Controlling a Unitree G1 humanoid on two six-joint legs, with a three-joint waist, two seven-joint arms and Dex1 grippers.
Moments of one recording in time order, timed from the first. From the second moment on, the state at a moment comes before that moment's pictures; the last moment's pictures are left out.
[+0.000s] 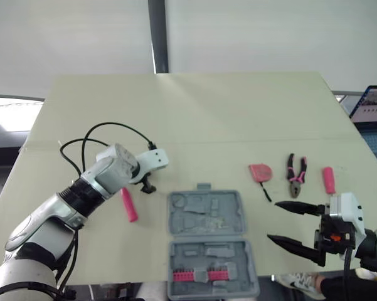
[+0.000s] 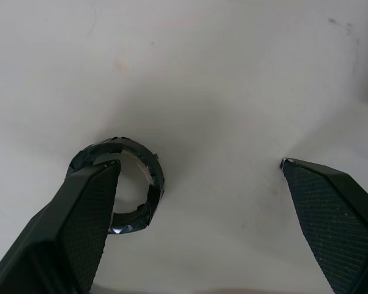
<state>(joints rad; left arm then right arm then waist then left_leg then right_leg) -0.90 0.70 -0.72 0.13 0.08 0.97 -0.81 0.38 -0.82 -0.44 -0.55 0.68 0.39 1.10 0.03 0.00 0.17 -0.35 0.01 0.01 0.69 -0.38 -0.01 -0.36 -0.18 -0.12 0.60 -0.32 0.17</state>
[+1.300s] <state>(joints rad) -0.73 0.86 -0.40 -0.12 -0.04 1.07 -1.01 0.42 -0.73 -0.44 -0.54 0.61 0.26 1.06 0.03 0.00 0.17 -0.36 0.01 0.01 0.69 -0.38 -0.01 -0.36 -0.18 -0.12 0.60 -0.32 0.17</state>
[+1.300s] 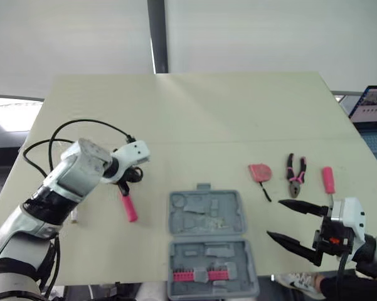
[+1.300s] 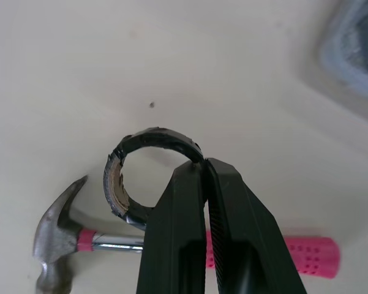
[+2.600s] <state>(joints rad) -0.70 0.69 -0.52 -0.10 -0.21 0.87 -1.09 0.48 -0.69 -0.40 -0.59 0.59 0.20 0.97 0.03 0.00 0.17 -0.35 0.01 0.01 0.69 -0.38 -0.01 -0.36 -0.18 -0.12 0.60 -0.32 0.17</state>
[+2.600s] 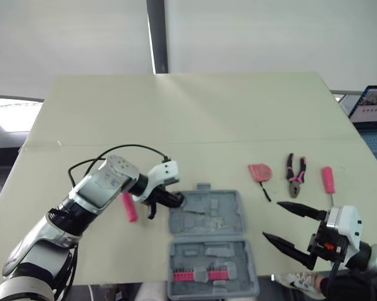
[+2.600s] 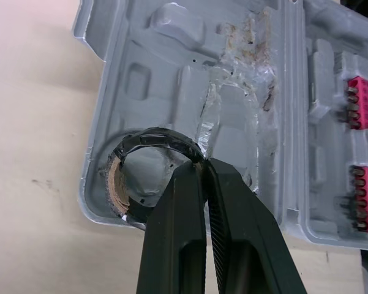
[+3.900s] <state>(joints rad) -0.74 0.65 -0.39 -0.11 -0.21 0.95 -1.09 0.49 -0.69 -0.40 -0.61 0.60 0.22 0.95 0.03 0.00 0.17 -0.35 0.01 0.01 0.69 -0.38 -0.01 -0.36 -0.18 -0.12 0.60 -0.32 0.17</state>
